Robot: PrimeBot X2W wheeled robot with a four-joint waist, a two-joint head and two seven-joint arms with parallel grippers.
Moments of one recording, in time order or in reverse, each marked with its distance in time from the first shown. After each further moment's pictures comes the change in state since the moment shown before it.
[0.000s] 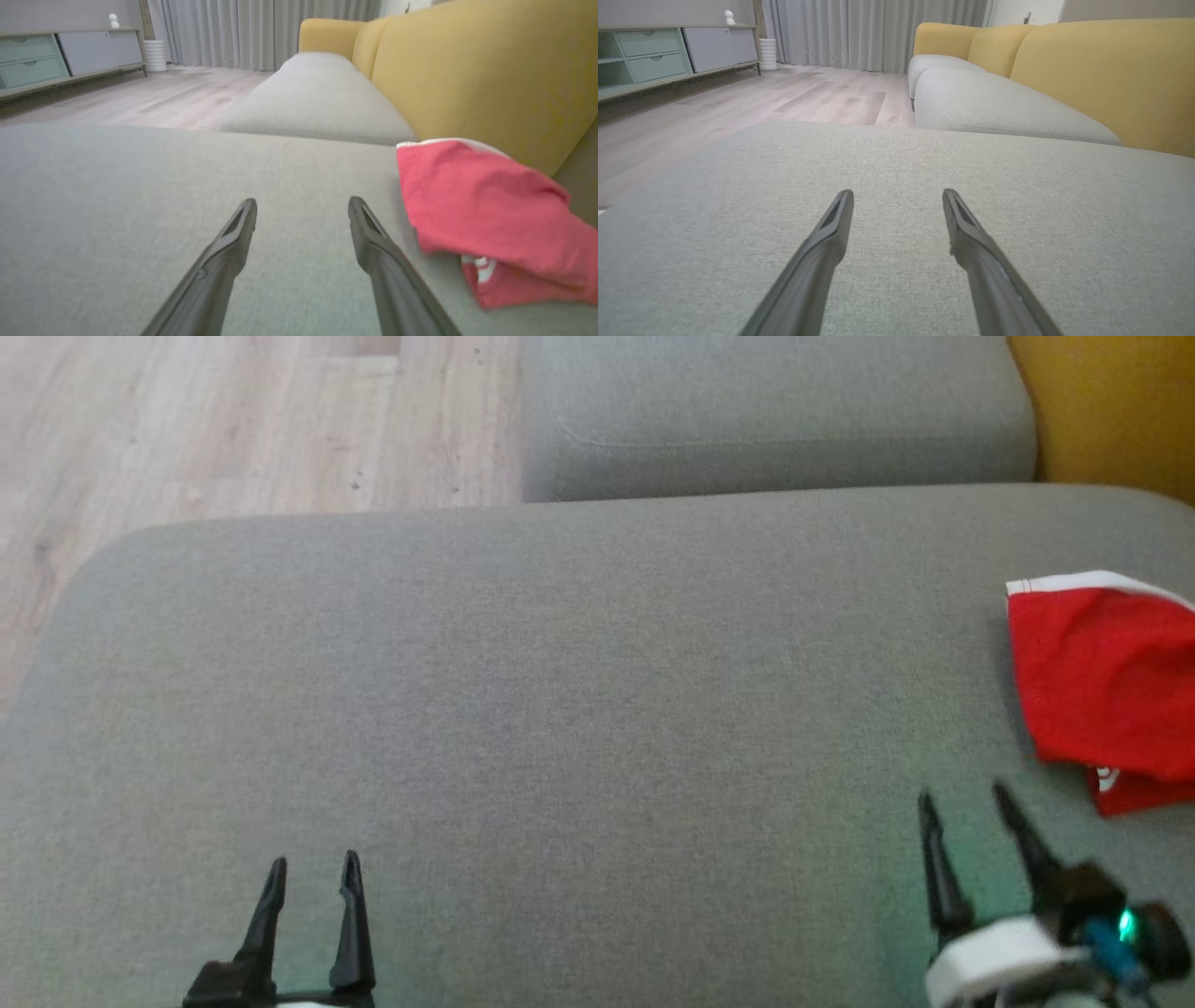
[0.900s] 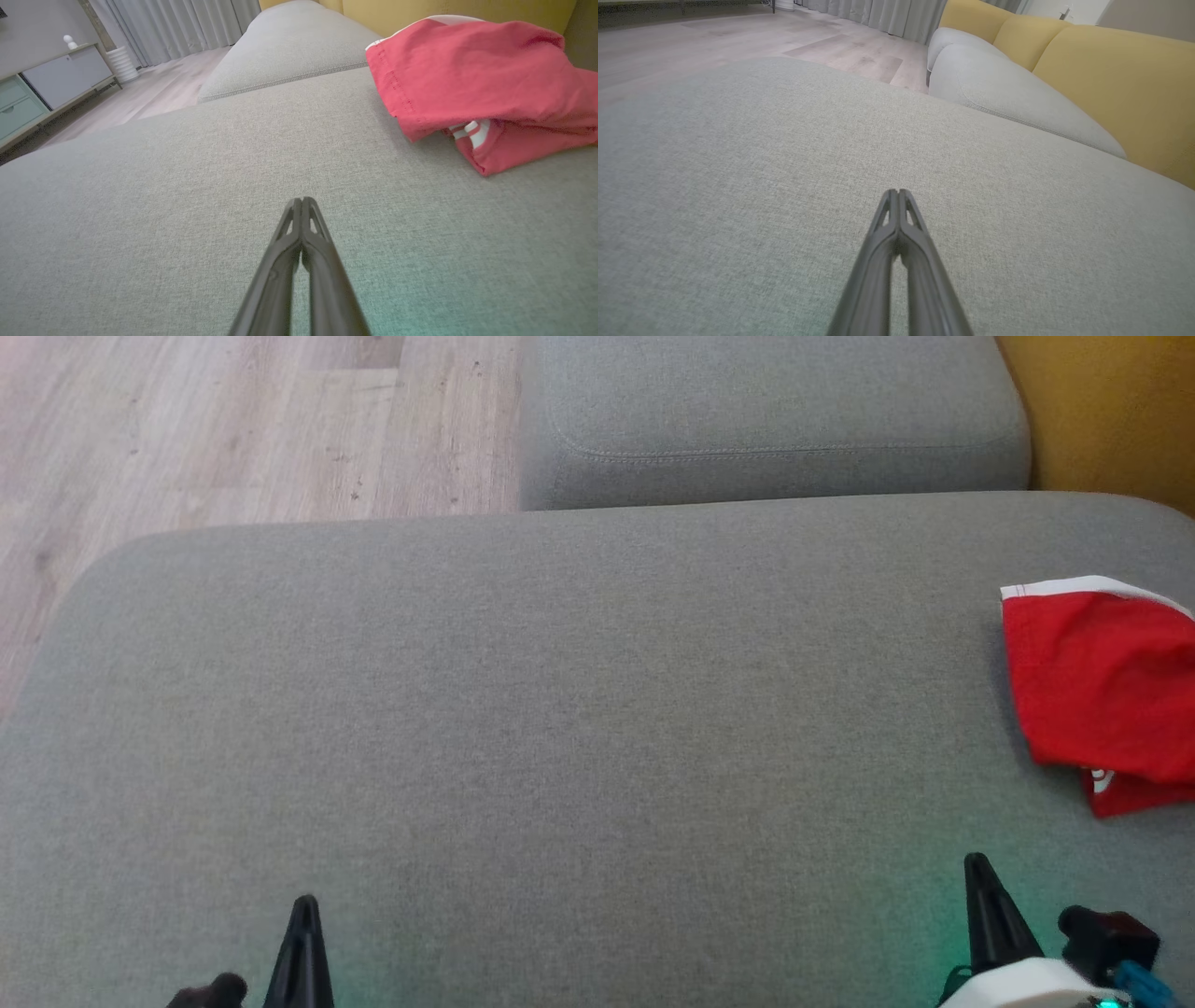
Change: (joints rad) left arm 0.020 -0.006 0.012 0.061 -0.194 -0.024 0.054; right arm 0.052 0.005 0.000 0.129 0.263 -0.001 0.020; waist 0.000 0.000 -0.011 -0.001
